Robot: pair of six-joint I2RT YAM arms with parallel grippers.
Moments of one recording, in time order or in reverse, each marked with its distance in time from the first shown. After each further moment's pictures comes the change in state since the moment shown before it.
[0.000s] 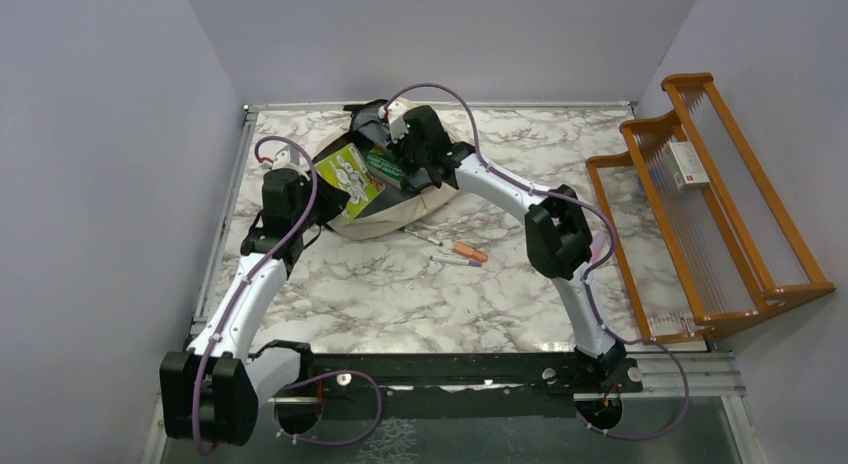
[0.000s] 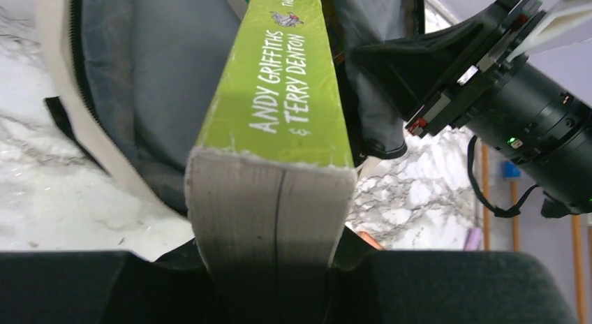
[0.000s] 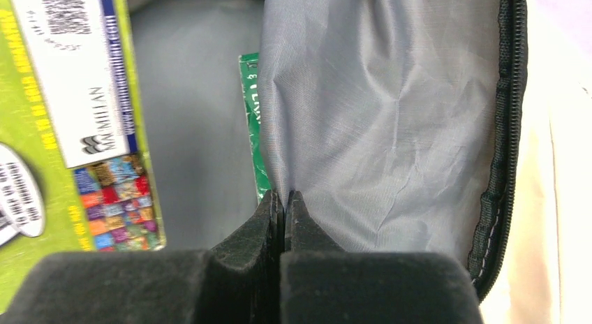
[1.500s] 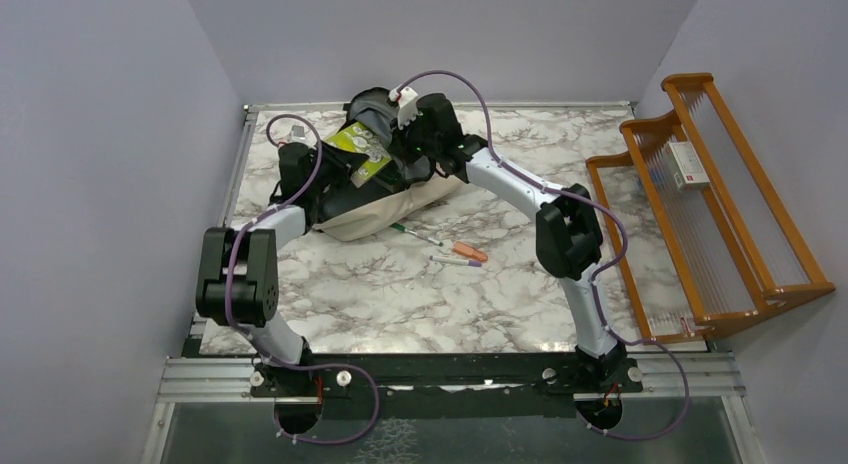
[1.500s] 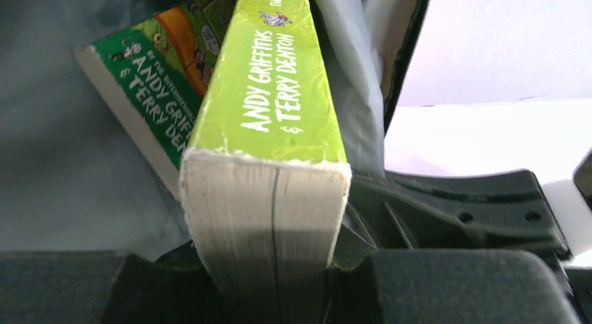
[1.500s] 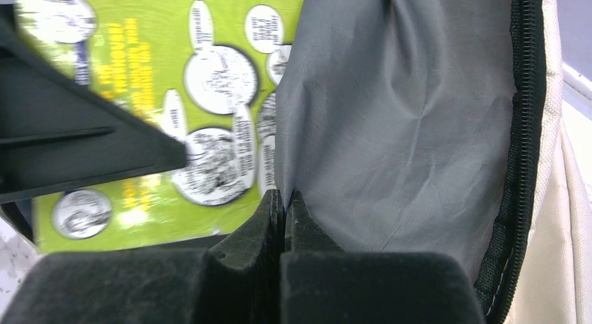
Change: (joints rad) left arm 0.068 0.554 0.100 0.620 0.243 -0.448; right arm -0.040 -0.056 -0.024 0.087 -0.202 0.136
